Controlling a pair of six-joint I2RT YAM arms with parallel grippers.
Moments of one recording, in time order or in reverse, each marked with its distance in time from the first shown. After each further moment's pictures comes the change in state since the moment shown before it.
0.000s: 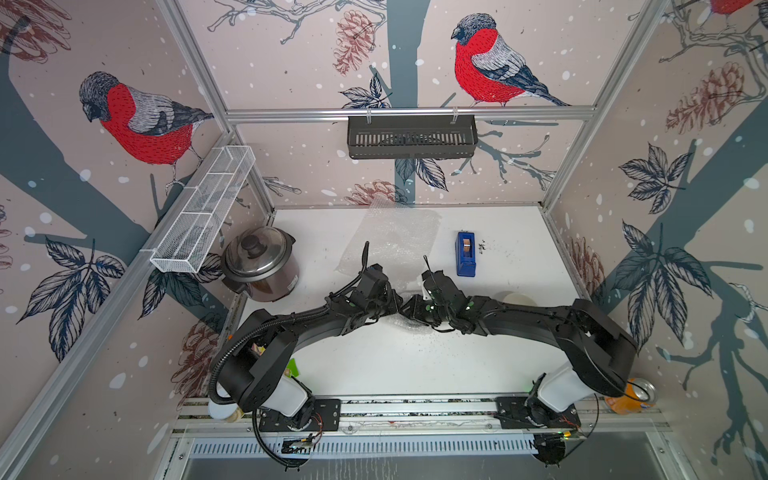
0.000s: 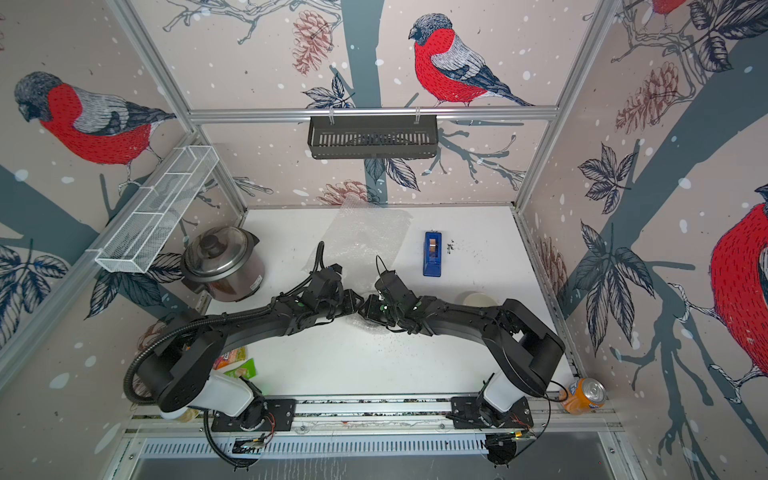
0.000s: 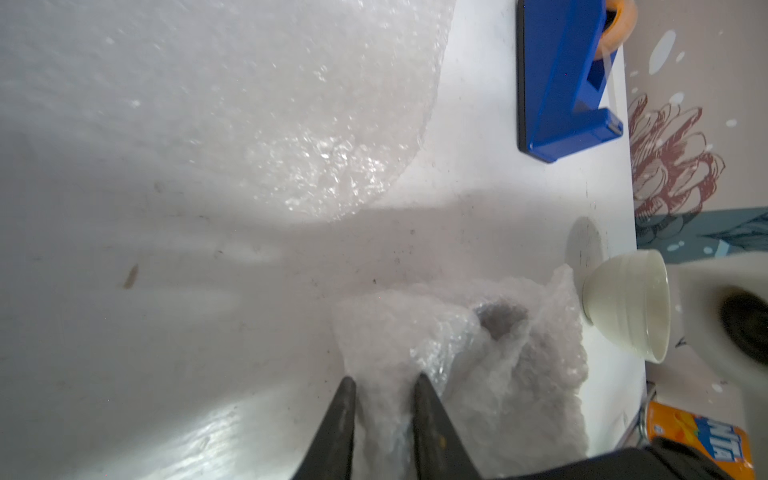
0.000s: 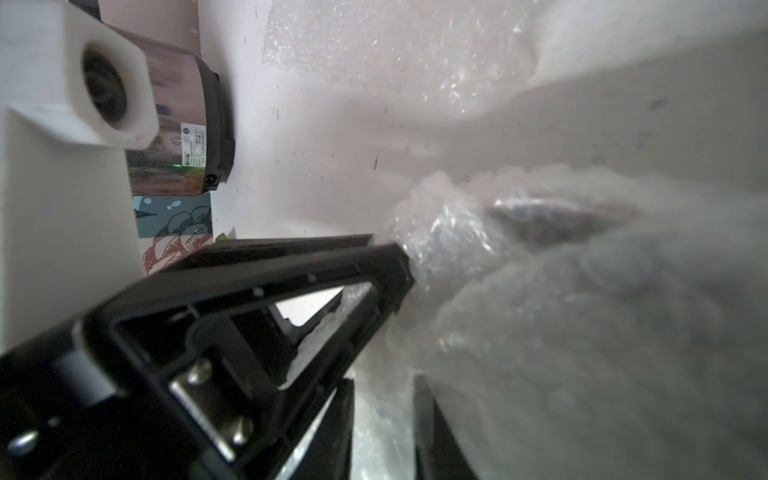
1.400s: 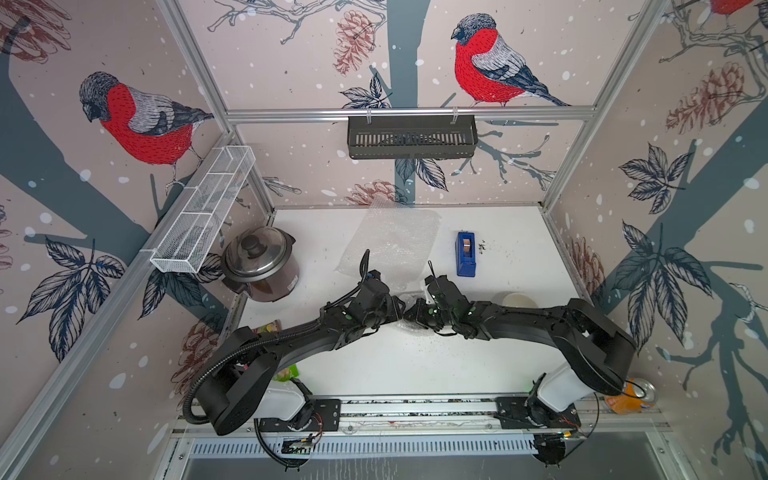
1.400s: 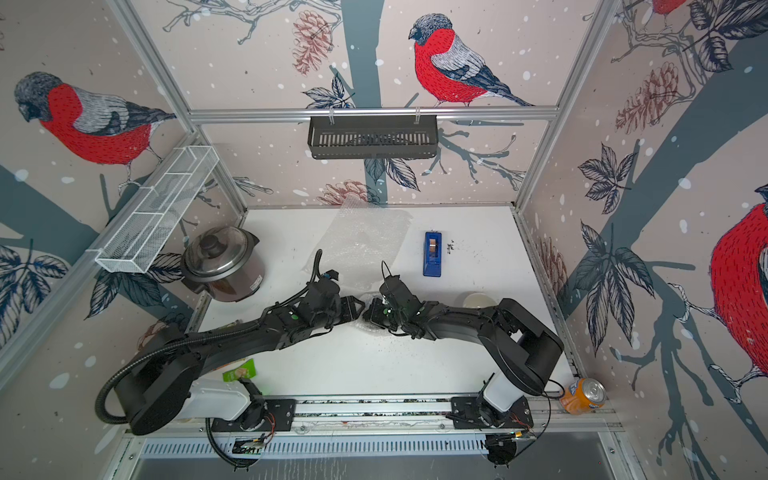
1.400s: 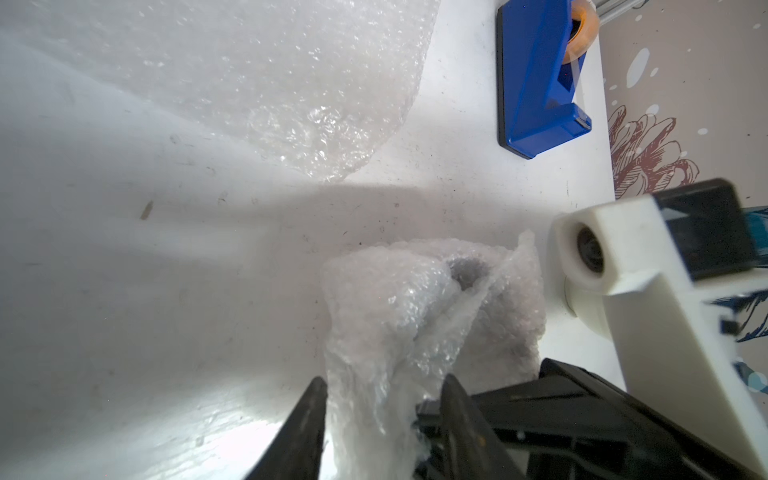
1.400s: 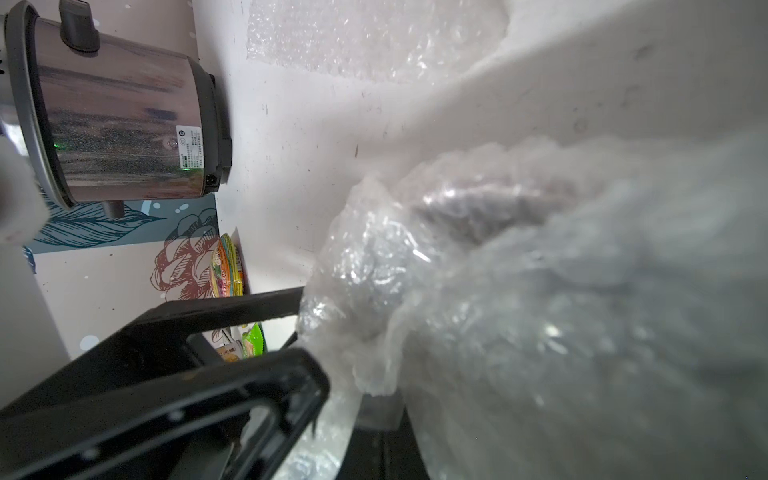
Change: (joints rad) left arm -0.079 -0.163 -0.071 -0.047 -0.106 -0.087; right arm -0.027 0.023 -0.103 0.164 -0.073 0.072
